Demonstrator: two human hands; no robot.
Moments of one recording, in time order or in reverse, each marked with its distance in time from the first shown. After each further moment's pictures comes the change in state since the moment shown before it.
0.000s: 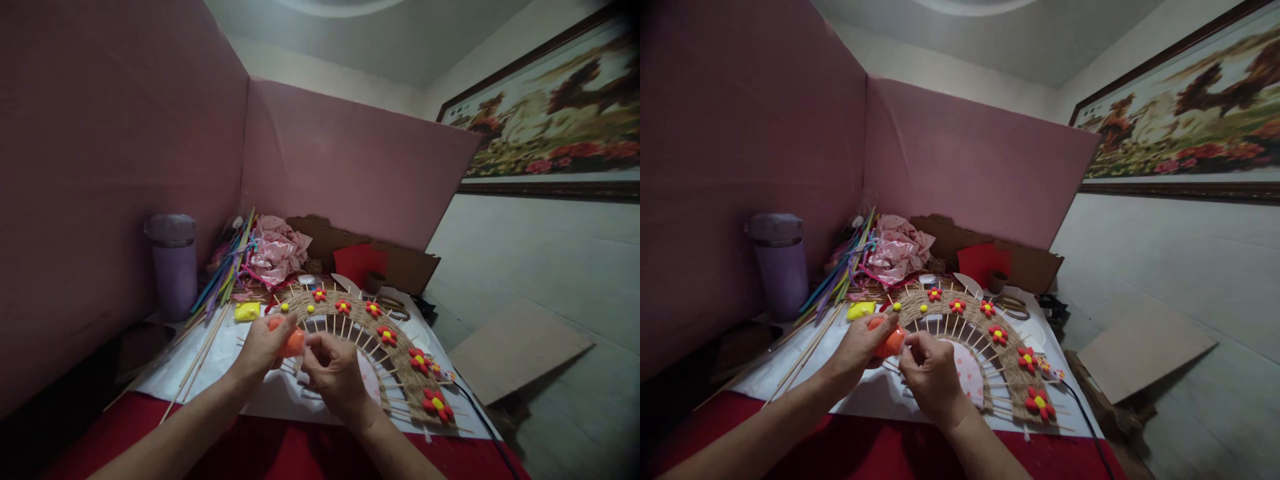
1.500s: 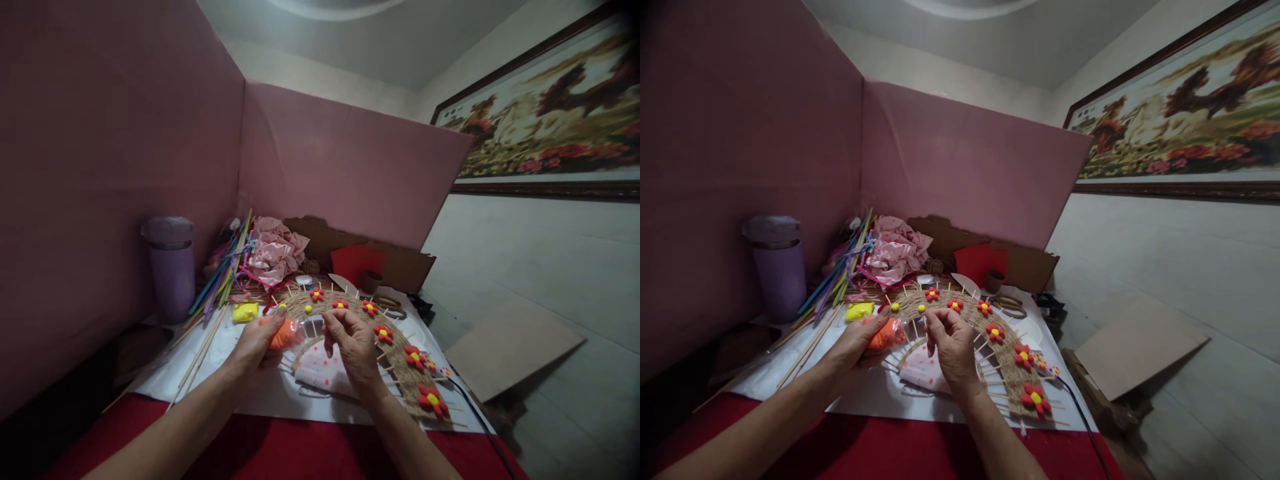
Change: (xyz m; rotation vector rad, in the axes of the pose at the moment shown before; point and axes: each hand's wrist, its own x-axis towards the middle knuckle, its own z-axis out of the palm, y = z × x) left_hand 0.009 -0.007 -0.005 -0.261 -0.047 -0.142; right_hand 0.024 0.006 -0.022 0.573 0.150 0.225
